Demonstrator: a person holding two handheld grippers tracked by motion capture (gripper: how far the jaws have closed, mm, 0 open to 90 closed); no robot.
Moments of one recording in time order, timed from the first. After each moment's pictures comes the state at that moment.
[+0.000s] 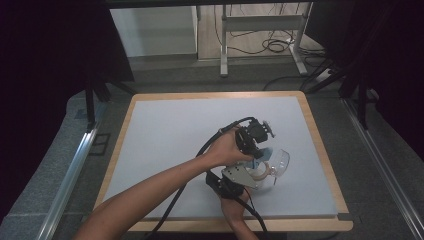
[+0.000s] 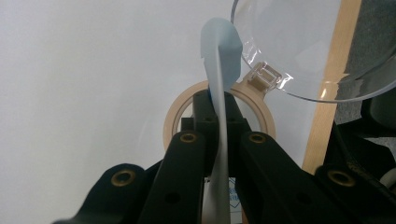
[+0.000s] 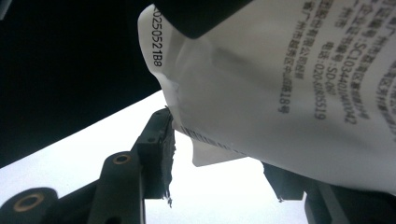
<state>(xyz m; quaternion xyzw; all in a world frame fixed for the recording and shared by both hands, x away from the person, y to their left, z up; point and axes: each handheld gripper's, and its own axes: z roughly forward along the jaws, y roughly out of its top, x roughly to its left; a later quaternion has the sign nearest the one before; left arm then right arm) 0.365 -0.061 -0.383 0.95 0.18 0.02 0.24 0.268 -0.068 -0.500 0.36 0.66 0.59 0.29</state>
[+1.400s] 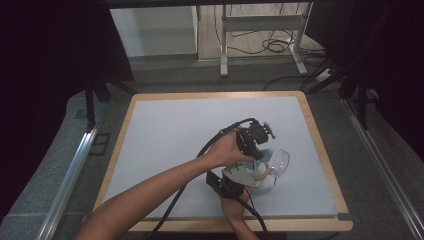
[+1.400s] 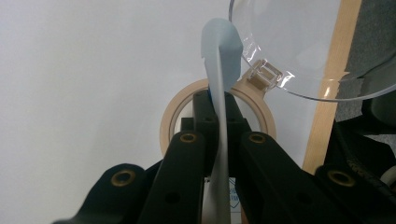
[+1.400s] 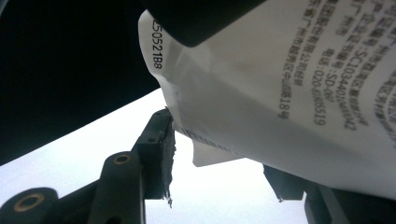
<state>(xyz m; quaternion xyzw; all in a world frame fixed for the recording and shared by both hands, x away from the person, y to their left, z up) 0.365 -0.063 -0.387 0.96 0.17 0.02 0.24 0.269 -0.068 -0.501 0.37 0.66 0.59 0.29</state>
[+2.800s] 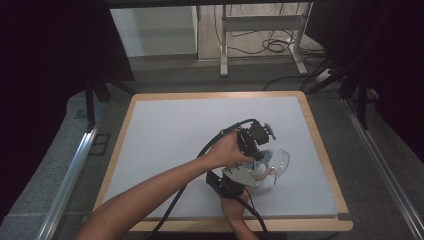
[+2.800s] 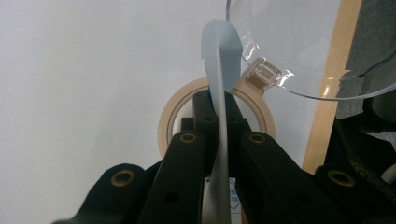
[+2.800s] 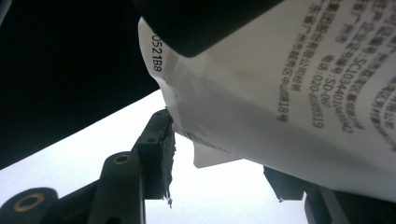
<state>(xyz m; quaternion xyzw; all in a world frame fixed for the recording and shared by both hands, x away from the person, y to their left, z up) 0.364 -0.065 -0.388 0.96 0.17 0.01 0.23 0.268 -0.068 -0.500 0.37 0.66 0.59 0.29</state>
